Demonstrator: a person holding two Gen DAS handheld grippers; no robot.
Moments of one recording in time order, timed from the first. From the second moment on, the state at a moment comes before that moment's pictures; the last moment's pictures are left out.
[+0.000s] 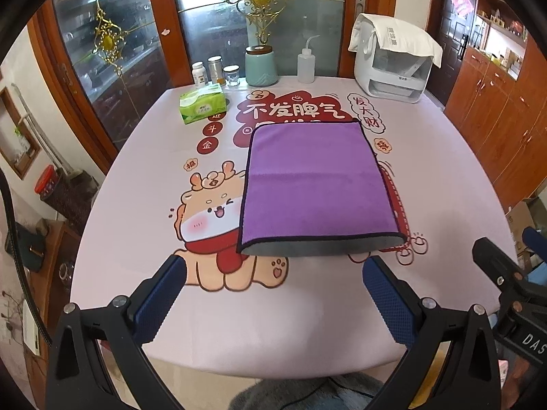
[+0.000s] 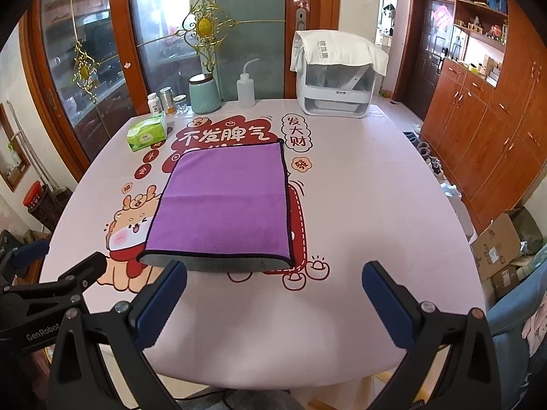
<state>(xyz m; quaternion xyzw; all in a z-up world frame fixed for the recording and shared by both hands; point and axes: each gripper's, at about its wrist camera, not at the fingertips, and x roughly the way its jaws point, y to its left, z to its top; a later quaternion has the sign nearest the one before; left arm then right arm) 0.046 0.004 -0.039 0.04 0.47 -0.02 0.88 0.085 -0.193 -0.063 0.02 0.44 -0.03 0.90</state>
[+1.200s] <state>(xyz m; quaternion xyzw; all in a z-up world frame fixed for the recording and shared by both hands) 0.120 0.031 -0.149 0.08 0.49 -0.04 0.87 0.150 -0.202 -0.169 -0.04 0.48 0.01 0.88</state>
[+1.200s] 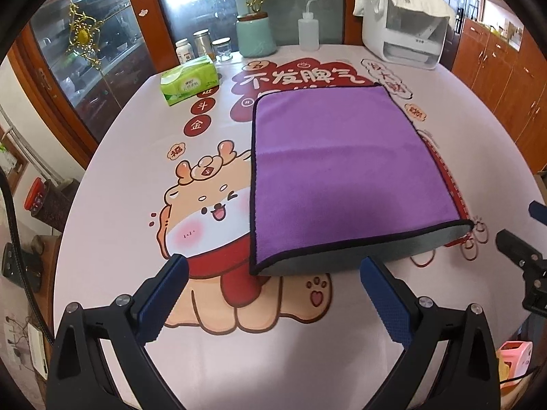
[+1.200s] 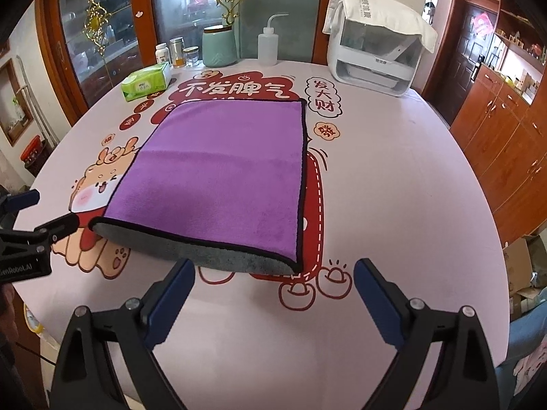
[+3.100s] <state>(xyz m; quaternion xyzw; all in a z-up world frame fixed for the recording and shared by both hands) 0.172 0.050 -0.231 0.13 0.56 -0.26 0.78 0.190 -0.219 -0.244 -0.15 0.50 0.25 0.82</state>
